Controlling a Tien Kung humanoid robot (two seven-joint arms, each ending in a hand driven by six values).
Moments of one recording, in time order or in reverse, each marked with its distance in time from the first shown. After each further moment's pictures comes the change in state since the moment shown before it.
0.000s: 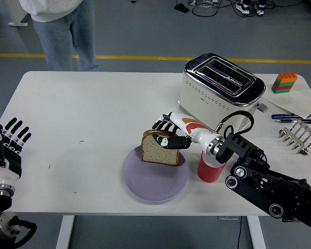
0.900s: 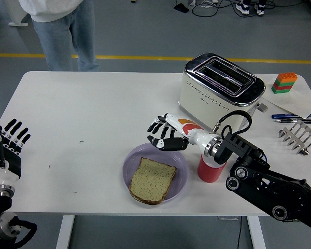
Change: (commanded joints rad) left arm 0.000 -0.001 0.002 0.009 0.001 0.007 -0.003; right arm 0.000 -0.008 0.015 0.058 0.010 0.007 -0.013
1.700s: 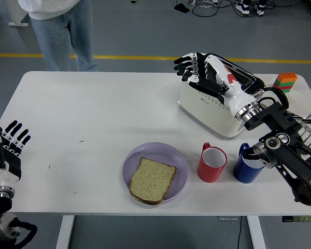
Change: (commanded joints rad) left arm 0.008 0.002 0.004 -0.004 0.000 0.001 -0.001; right arm -0.066 -0.057 0.424 0.118 0.539 0.023 0.184
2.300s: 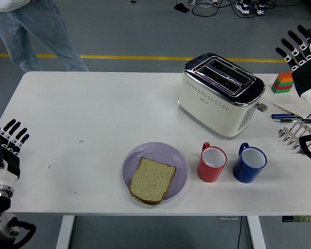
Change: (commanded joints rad) left arm 0.004 0.006 -0.008 -0.012 0.000 0.000 -0.001; right arm -0.221 -0.060 0.432 -0.077 0.570 -0.013 0.029
